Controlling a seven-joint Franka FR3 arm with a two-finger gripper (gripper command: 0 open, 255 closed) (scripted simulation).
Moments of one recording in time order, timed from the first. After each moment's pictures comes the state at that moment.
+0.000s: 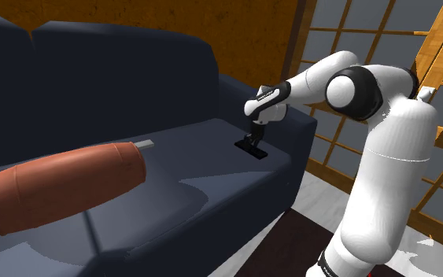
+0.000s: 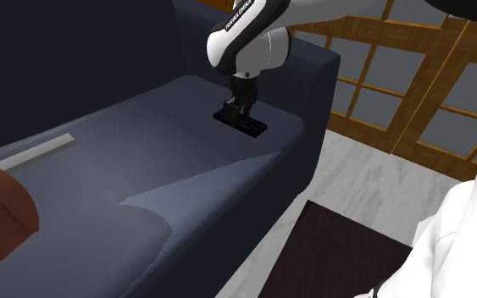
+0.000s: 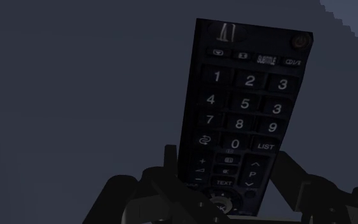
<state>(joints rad) -0.06 0.17 -0.43 -2.09 0.14 2.34 -0.49</state>
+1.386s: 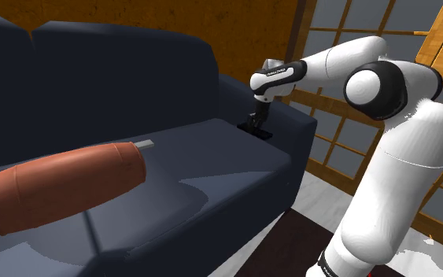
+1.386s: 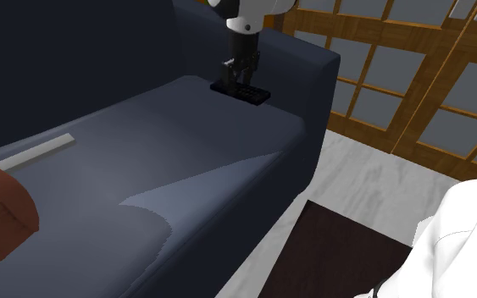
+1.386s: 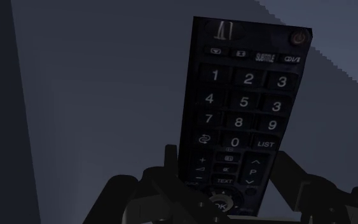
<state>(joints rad) -0.05 0.05 -0.44 -1.94 0.06 2.08 -0.43</state>
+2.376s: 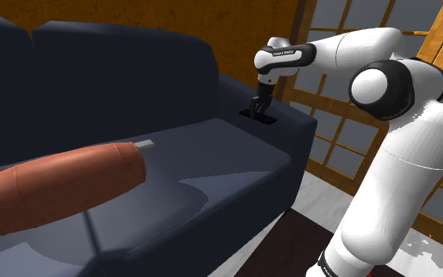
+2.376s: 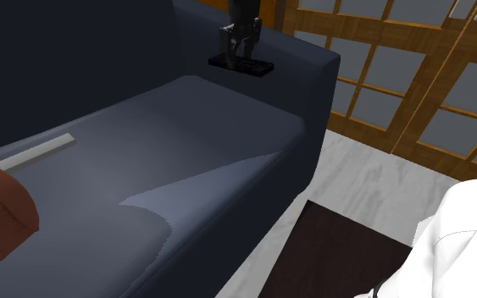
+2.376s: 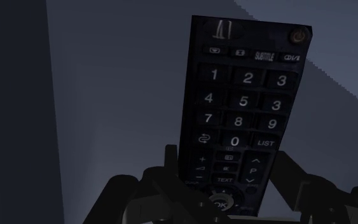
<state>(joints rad) -0.04 0.02 -0.44 -1.77 0.04 1.88 -0.41</state>
